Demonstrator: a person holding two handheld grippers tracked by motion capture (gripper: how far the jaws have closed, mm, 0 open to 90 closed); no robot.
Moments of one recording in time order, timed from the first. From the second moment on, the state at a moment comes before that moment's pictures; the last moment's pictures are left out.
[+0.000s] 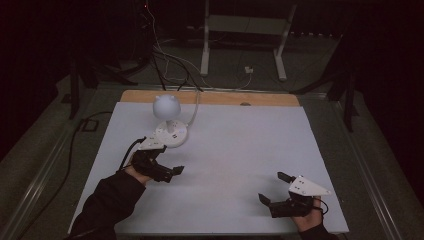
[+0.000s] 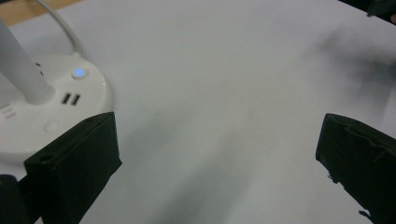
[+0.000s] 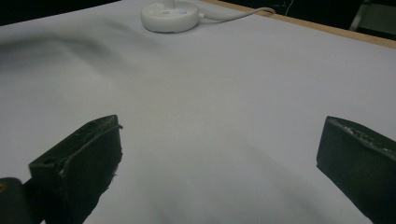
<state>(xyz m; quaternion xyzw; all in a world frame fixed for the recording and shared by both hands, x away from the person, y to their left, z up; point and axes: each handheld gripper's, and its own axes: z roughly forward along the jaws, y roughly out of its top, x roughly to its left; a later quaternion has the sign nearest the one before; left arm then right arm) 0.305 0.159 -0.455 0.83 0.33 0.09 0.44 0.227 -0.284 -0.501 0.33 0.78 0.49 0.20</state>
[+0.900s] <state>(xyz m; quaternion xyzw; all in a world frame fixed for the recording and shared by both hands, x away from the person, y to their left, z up) 0.259 0.204 -0.507 0.84 0.34 0.08 0.42 0.227 -0.282 -0.502 0.33 0.78 0.49 0.20</state>
